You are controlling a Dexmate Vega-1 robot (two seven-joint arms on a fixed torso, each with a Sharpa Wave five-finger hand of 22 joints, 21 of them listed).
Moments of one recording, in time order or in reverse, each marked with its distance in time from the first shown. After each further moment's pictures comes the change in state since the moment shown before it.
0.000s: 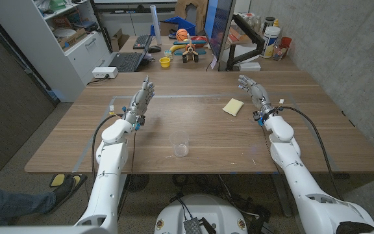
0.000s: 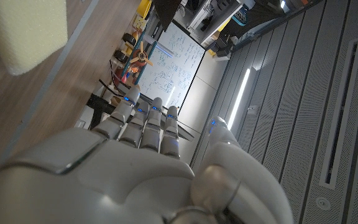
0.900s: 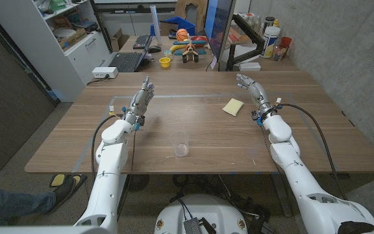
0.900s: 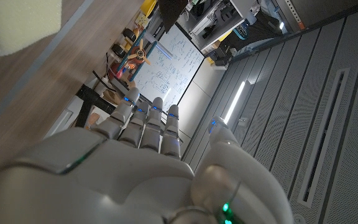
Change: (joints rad) left arm -0.004 0.002 -0.001 0.008 0.003 0.000 0.001; left_hand 0.000 0.000 -0.003 0.003 0.000 0.005 -0.005 0.000 0.000 0.000 0.000 0.000 0.000 -0.005 -0.005 0.000 0.000 -0.005 -0.006 0.000 0.000; right arm 0.001 -0.023 -0.031 -0.001 -0.116 0.059 -0.087; right_hand 0.000 0.000 0.000 0.000 0.000 0.016 -0.005 0.000 0.000 0.005 -0.005 0.000 0.000 0.000 0.000 0.000 0.000 0.000 0.000 -0.021 0.002
